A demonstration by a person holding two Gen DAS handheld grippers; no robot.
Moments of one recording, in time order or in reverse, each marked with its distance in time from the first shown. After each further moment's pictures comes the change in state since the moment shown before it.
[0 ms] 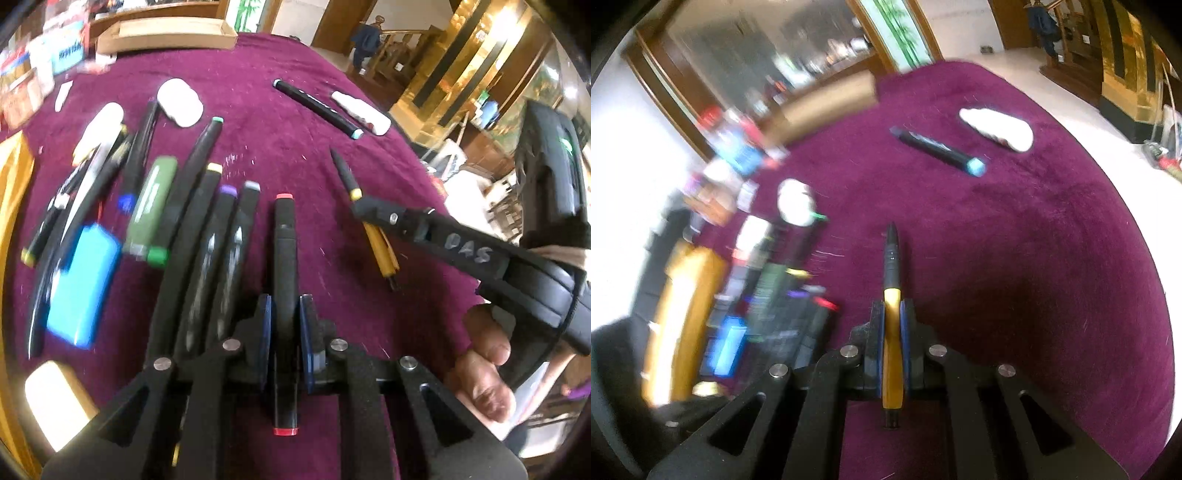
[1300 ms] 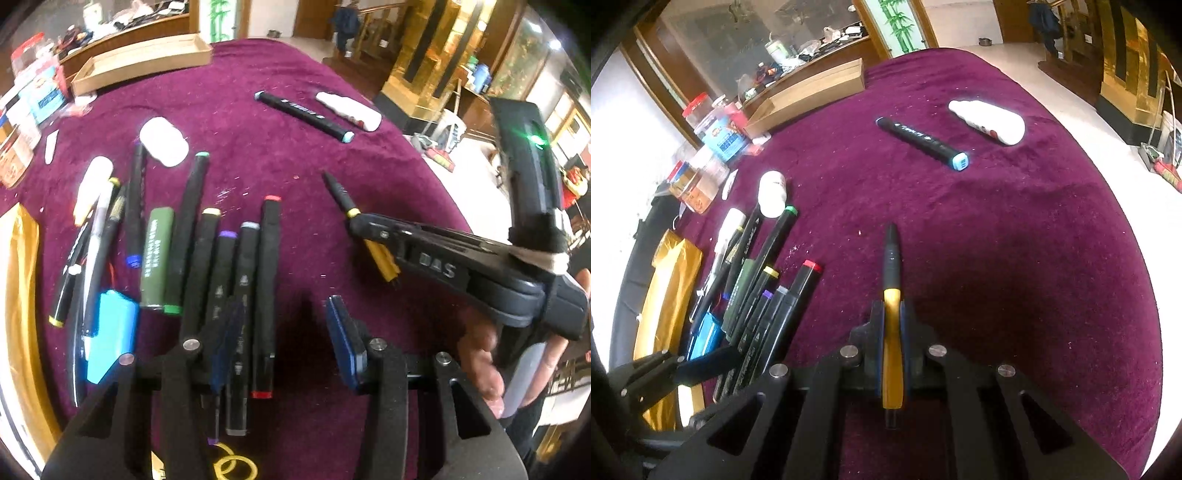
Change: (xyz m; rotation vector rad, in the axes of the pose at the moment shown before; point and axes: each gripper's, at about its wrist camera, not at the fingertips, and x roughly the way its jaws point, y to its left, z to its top) left arm 0.006 -0.024 0.031 0.179 0.038 0.113; right arm 0.023 -0.024 0.017 -0.023 0.092 -0.095
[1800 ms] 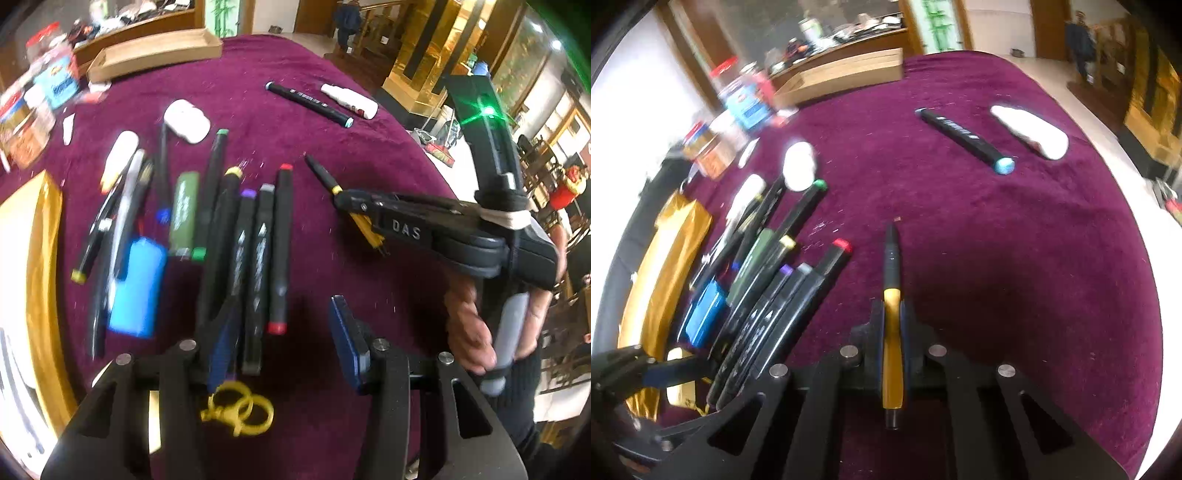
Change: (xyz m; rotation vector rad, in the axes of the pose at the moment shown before) left arm -0.022 0.009 -0.028 -0.003 0.010 0.004; right arm 0.004 0.019 -0.004 -0.132 0.021 -0.011
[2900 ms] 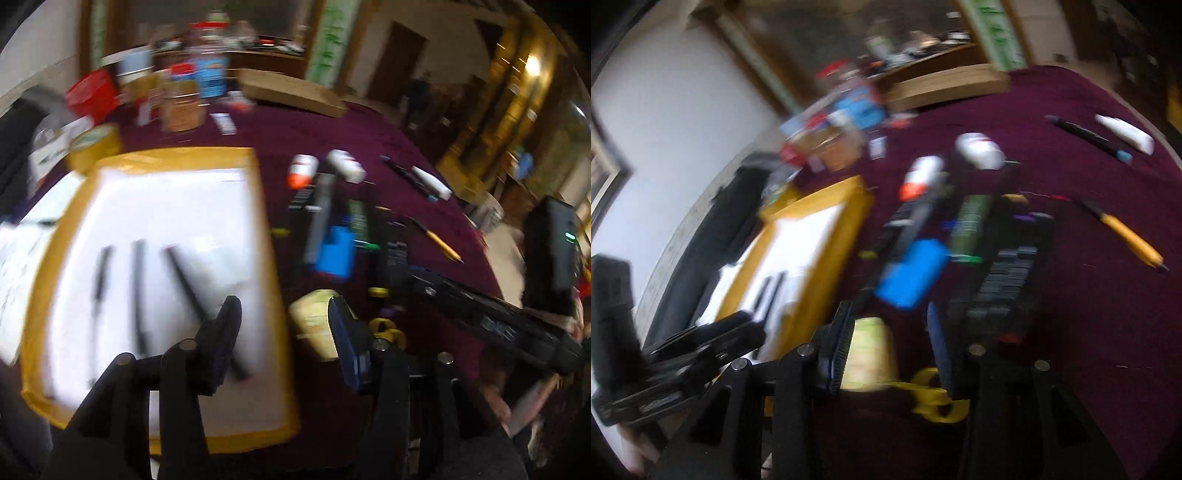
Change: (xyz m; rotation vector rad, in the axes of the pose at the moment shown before) left arm -0.110 0.126 -0.090 -0.258 -0.221 0.088; right arm -0.035 0.141 -0.070 0.007 -0.086 0.258
